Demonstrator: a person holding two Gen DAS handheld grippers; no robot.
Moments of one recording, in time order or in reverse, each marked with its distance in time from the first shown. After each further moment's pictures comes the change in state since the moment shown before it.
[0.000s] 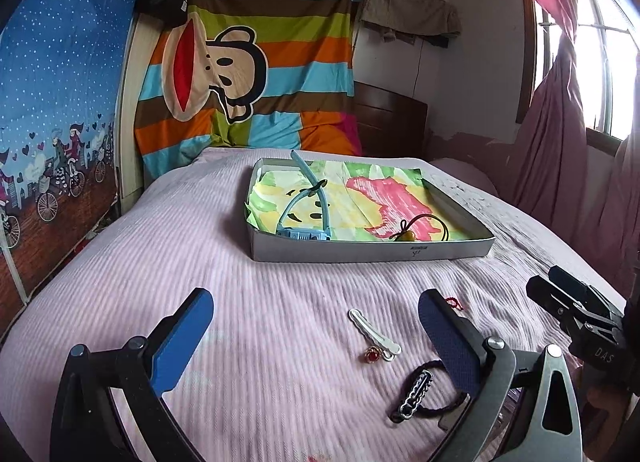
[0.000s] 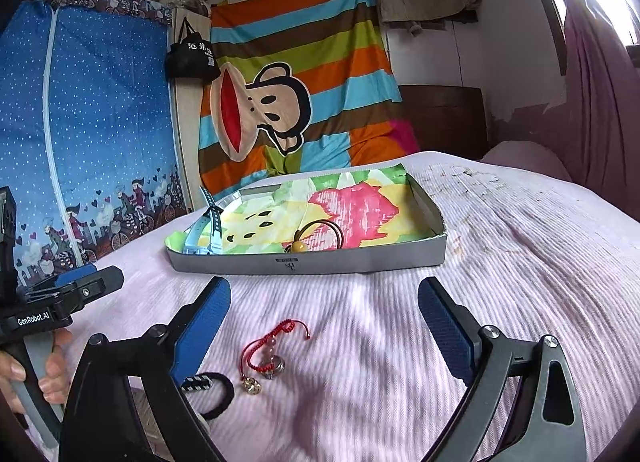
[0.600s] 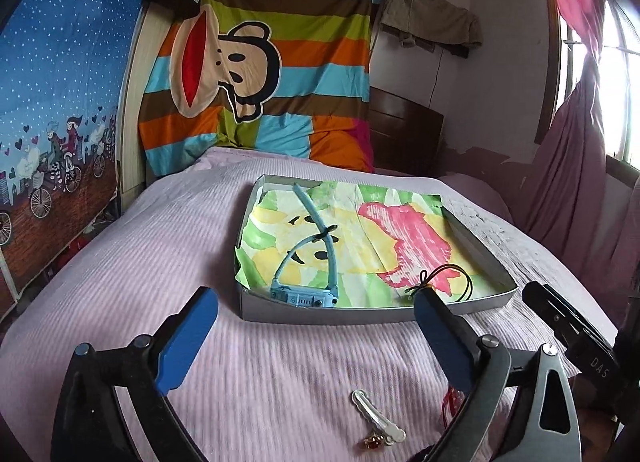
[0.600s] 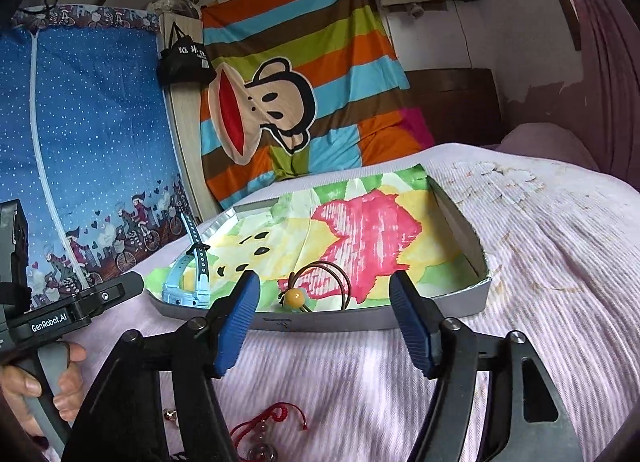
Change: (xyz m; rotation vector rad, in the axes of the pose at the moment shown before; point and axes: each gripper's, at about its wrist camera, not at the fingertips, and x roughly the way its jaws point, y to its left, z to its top) left arm 0.048 0.001 0.042 -0.069 -0.009 0.023; right arm 0.080 -0.009 0.031 0.080 0.014 0.066
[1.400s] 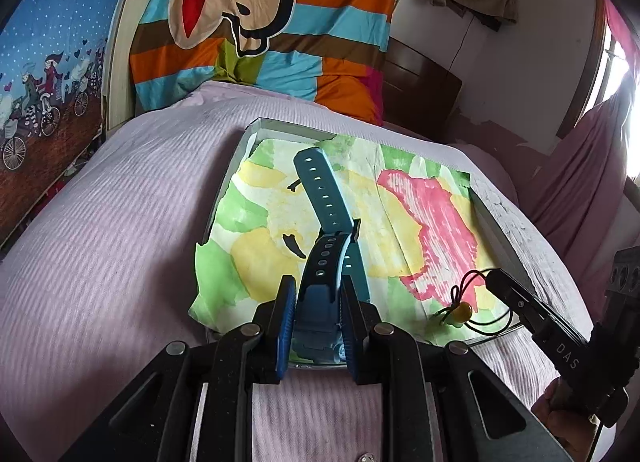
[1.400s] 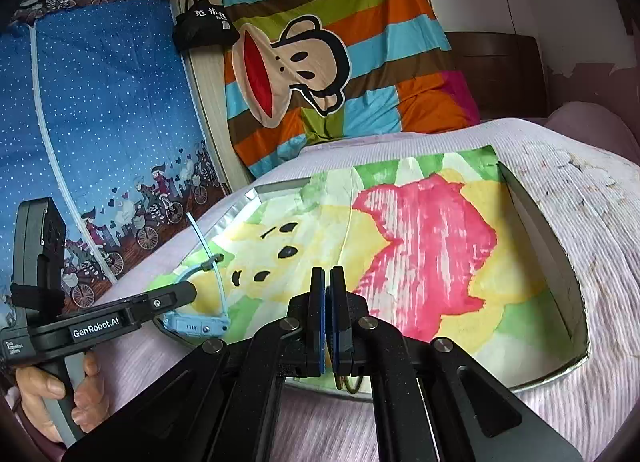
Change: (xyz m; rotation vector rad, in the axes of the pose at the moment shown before) left arm 0.094 0.016 0.023 -0.115 0.237 -0.034; right arm 0.089 0.019 0.030 -0.018 0.187 0.129
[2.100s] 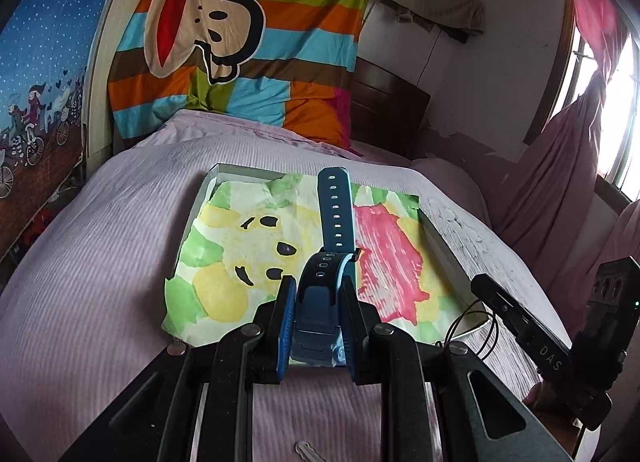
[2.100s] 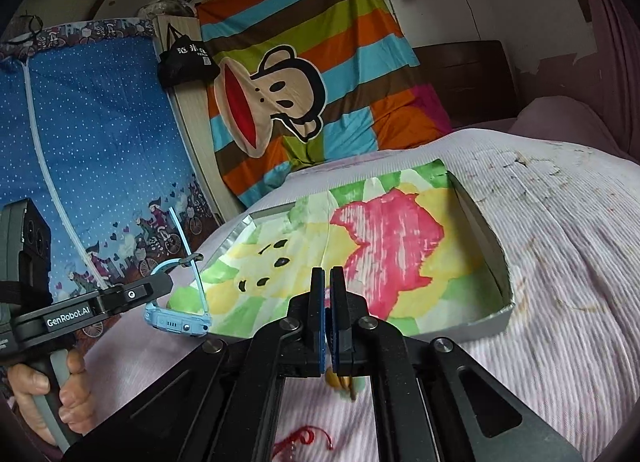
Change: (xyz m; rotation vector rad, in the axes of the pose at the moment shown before) left arm -0.036 -0.032 0.019 0.042 -0.064 -0.081; right arm -0.065 -0.011 -0.005 0.083 -0.105 -0.029
